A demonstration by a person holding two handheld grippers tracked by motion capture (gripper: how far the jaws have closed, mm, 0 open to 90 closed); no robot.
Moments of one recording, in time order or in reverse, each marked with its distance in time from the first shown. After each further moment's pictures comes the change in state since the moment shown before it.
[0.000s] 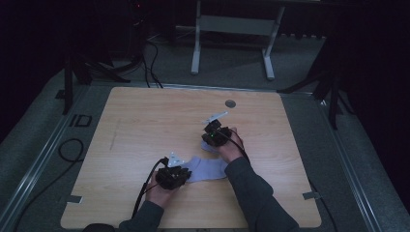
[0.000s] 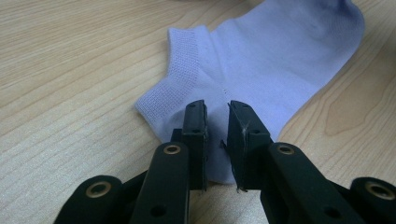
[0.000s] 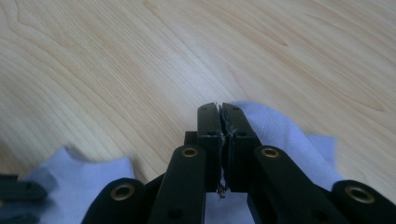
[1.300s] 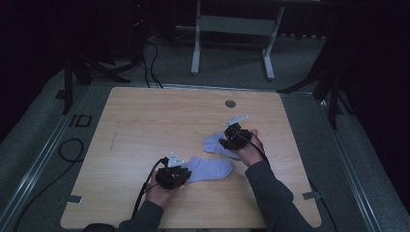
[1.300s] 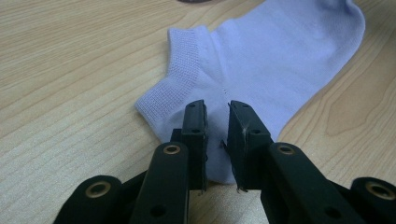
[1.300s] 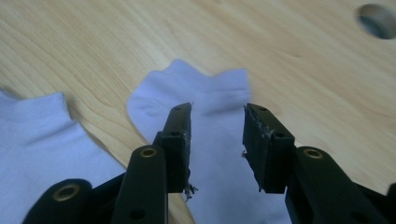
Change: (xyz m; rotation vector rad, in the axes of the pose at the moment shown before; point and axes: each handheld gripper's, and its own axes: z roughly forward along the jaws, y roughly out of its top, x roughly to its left) left arm 0.000 0.000 0.000 0.000 0.002 0.005; right arm -0.036 -0.037 -0.024 0.022 -0.077 -0.005
